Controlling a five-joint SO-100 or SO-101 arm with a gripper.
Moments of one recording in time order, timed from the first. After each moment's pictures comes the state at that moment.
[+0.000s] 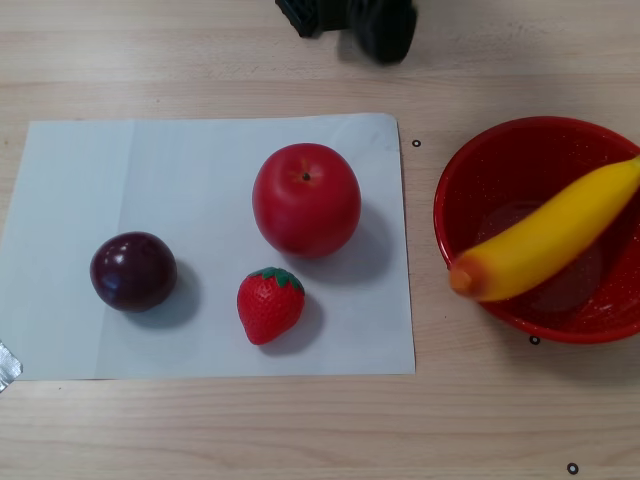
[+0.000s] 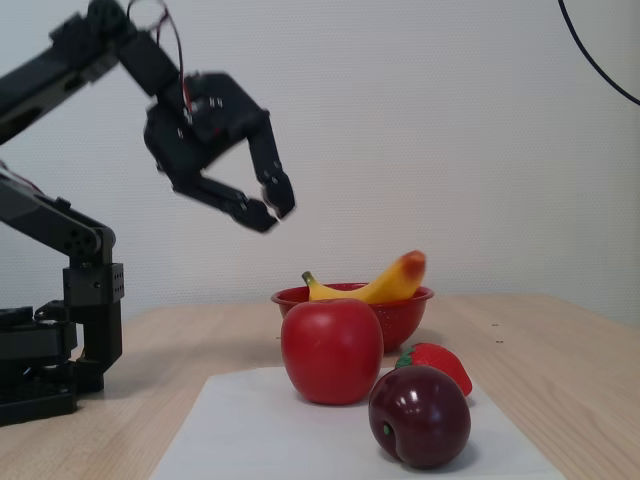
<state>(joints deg) 10.3 153.5 114.5 68.6 0.0</state>
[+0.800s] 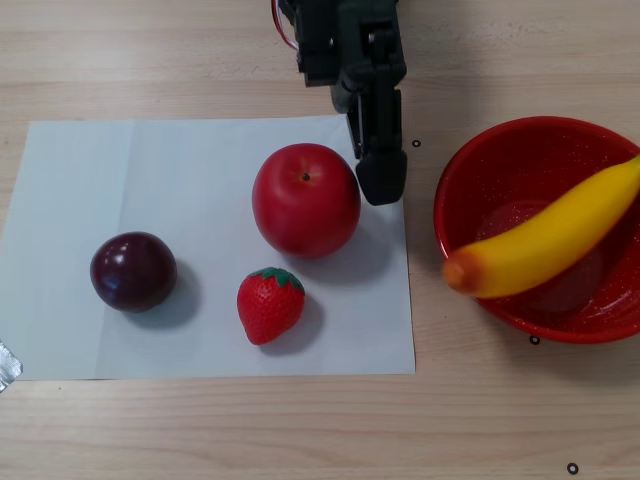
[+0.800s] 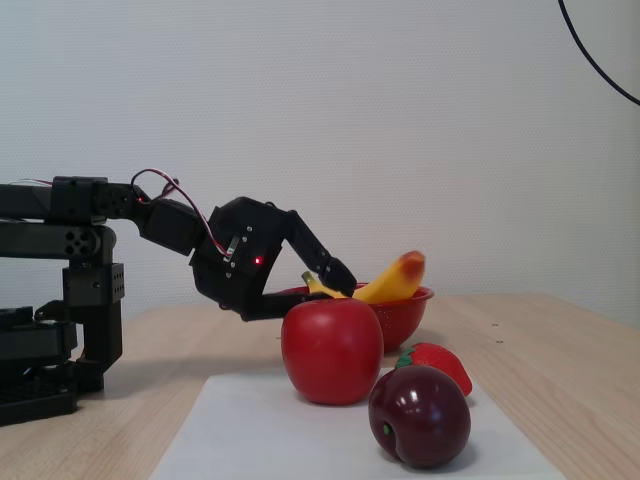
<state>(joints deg) 9.8 178.4 177.6 3.4 -4.0</state>
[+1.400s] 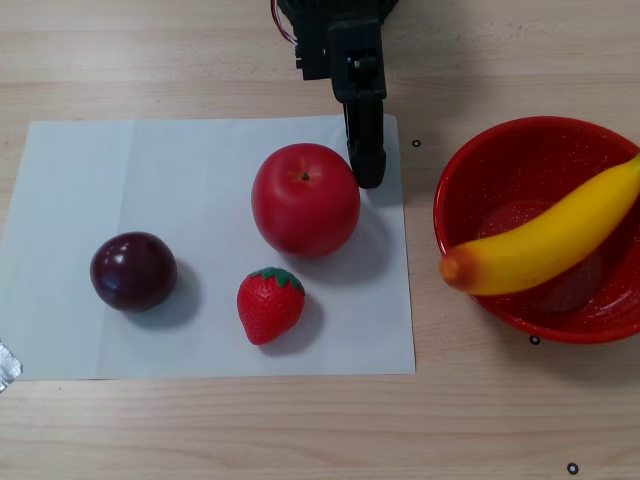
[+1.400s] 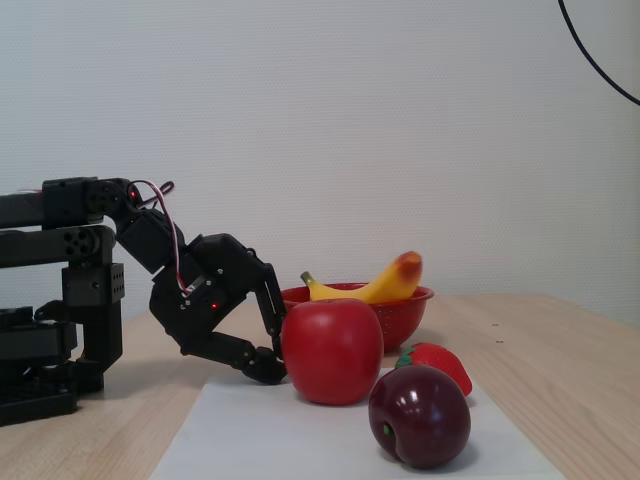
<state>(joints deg) 9.1 186.9 177.6 36.5 -8.4</state>
